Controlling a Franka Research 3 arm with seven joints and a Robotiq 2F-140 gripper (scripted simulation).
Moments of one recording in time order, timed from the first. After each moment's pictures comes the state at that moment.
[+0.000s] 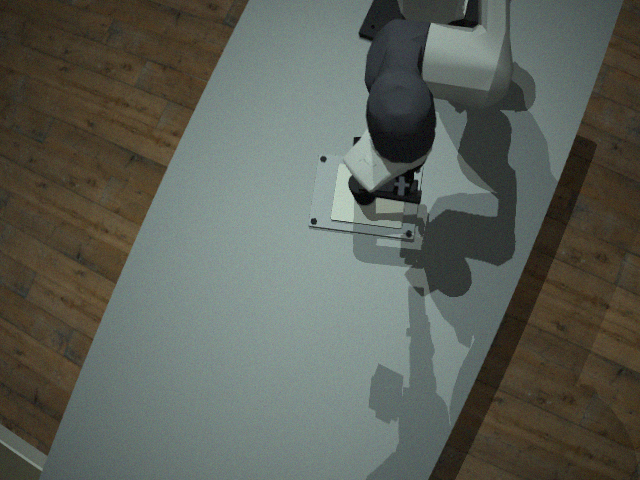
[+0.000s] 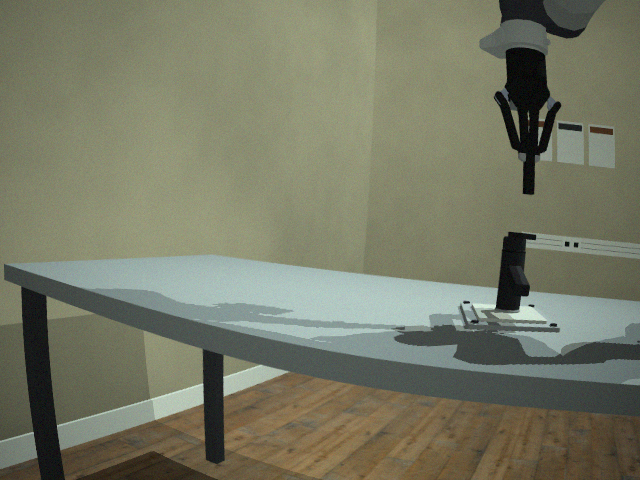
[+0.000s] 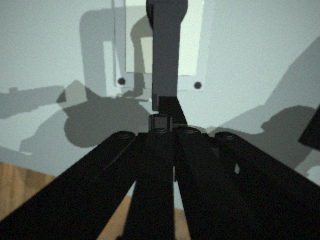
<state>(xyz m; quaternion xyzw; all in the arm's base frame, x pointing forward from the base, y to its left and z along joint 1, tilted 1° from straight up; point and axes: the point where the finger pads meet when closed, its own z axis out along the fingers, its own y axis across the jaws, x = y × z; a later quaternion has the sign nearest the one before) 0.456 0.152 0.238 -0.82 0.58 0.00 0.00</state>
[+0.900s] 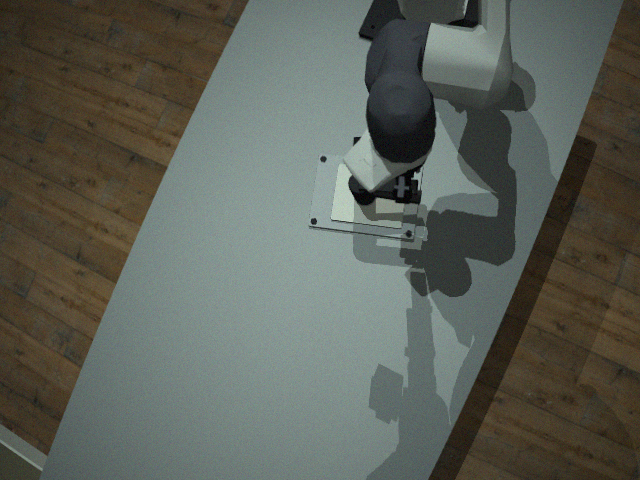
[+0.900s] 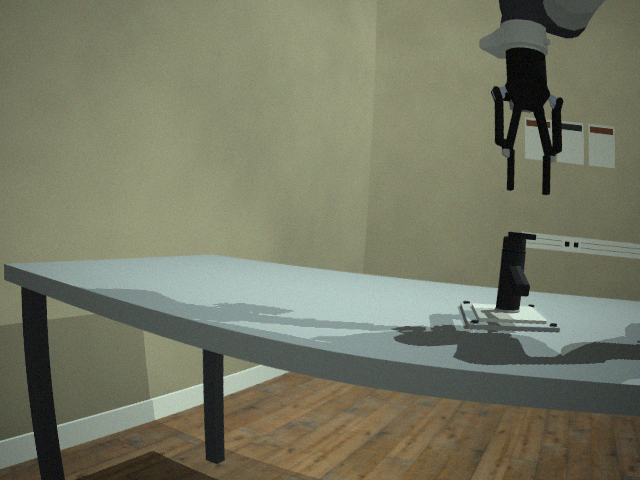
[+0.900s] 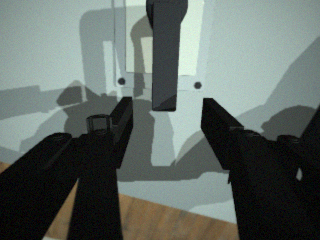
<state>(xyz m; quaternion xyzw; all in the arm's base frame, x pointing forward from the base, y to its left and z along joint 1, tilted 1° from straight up) 0.456 0.152 0.238 -0.82 0.58 0.00 0.00</state>
